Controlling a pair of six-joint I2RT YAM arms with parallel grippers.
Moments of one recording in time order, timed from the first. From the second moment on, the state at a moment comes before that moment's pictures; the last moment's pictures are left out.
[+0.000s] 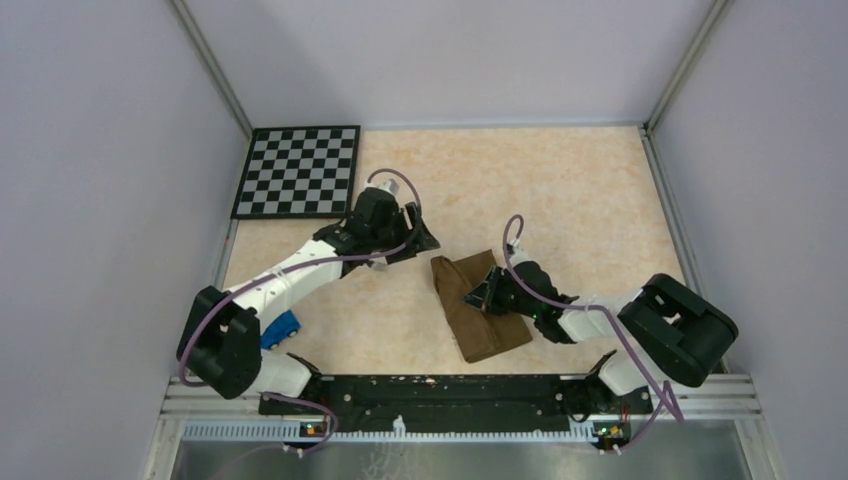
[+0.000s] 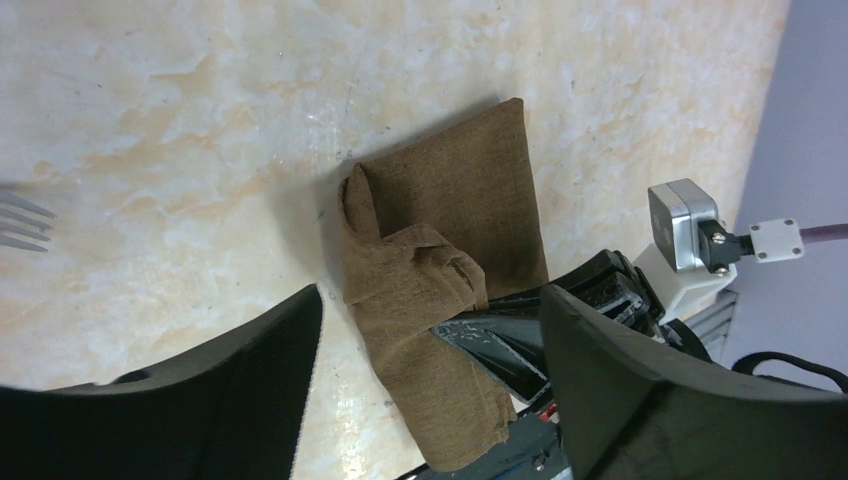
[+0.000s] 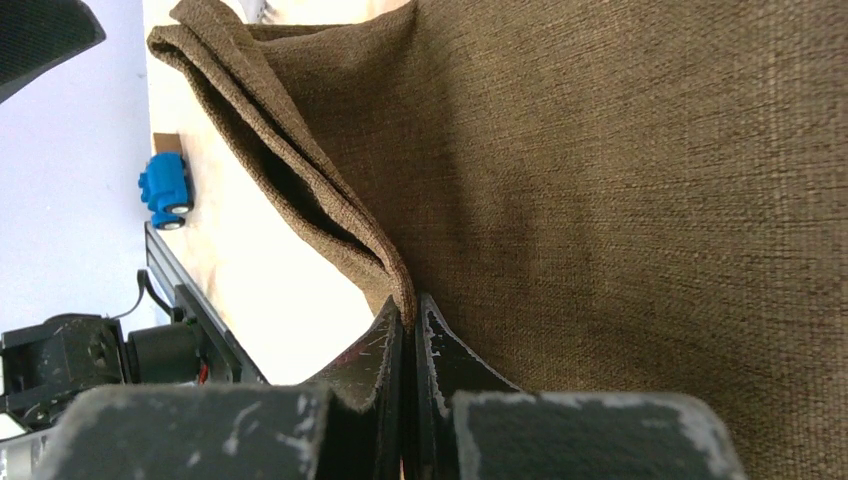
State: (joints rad) left arm -0.59 1.40 0.97 -0.31 0.14 -0.84; right arm 0.75 1.43 0.30 0.64 -0.14 0.95
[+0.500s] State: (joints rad) left arm -0.51 1.54 0.83 0.05 0.43 -0.85; right arm 0.73 1.45 0.27 0.67 -0.14 0.97
